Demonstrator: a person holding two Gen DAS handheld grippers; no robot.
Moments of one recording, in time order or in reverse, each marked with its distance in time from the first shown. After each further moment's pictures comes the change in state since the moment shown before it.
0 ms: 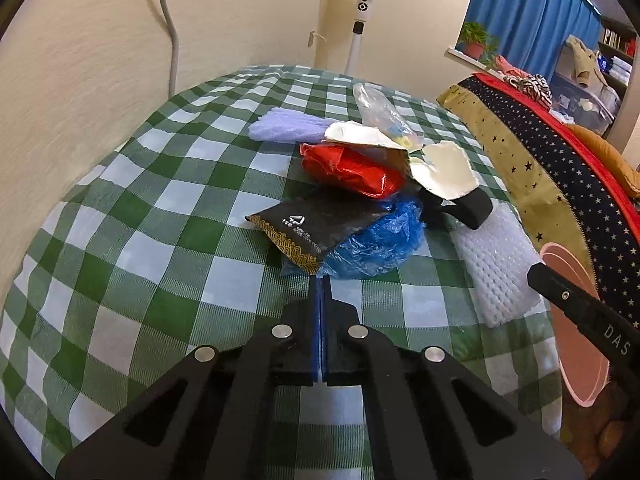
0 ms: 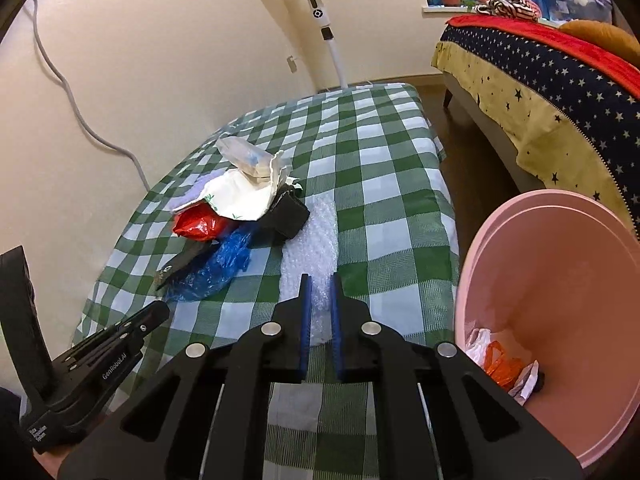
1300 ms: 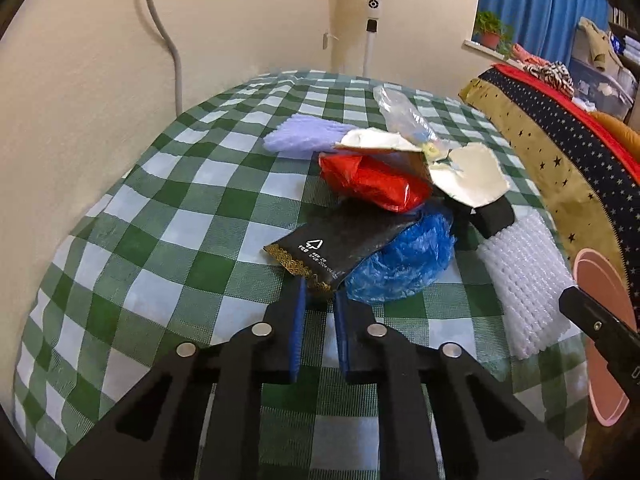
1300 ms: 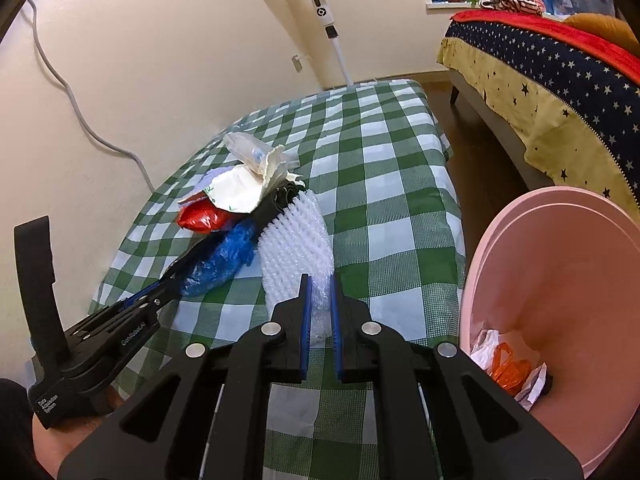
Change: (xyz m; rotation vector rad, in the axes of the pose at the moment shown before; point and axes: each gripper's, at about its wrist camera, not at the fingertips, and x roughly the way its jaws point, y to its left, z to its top) left arm 0.017 -0.006 0.020 0.040 -0.009 0.110; right arm 0.007 -0.006 0.002 0.008 0.003 0.039
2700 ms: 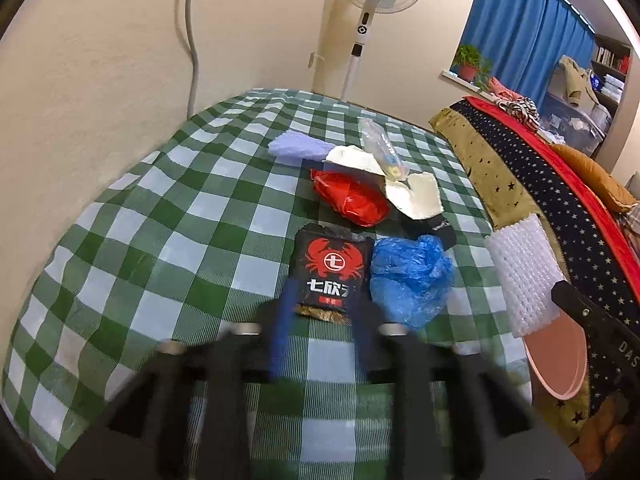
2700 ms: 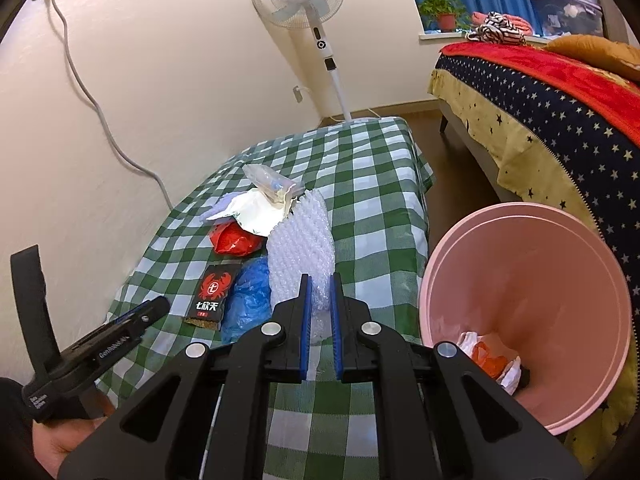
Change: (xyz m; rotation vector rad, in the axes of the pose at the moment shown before) left arm -0.056 0.019 -0.025 -0.075 -0.056 -0.139; right arm -0.069 0.001 -0.014 -0.007 -0.100 -0.011
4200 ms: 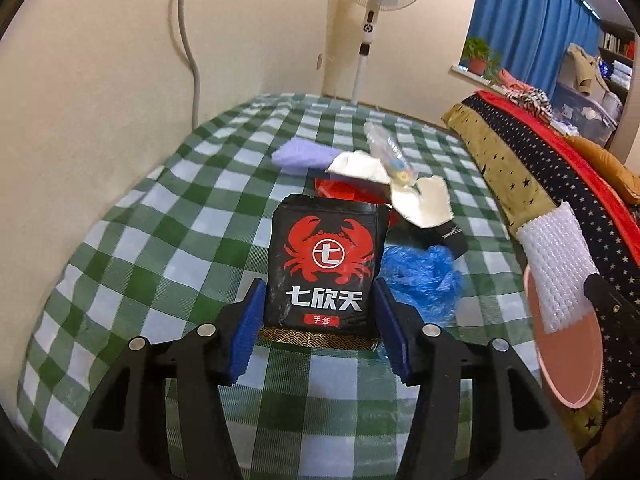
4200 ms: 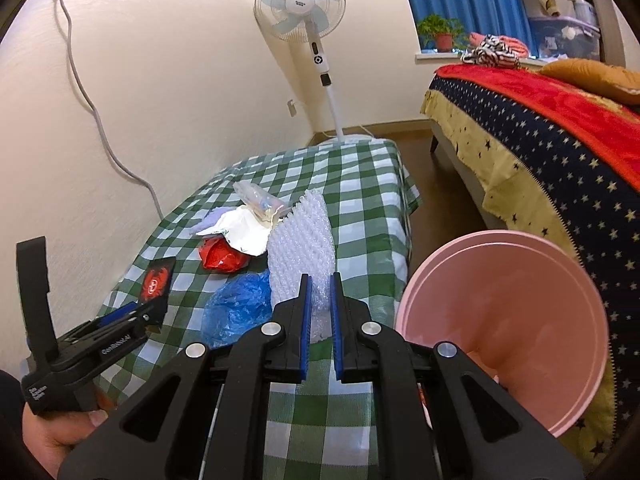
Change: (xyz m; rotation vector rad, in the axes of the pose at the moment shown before) left arm -0.006 -0.013 0.009 0.036 -0.010 0.066; right arm -0.017 -0.002 0.010 -0.049 -0.059 -0.055
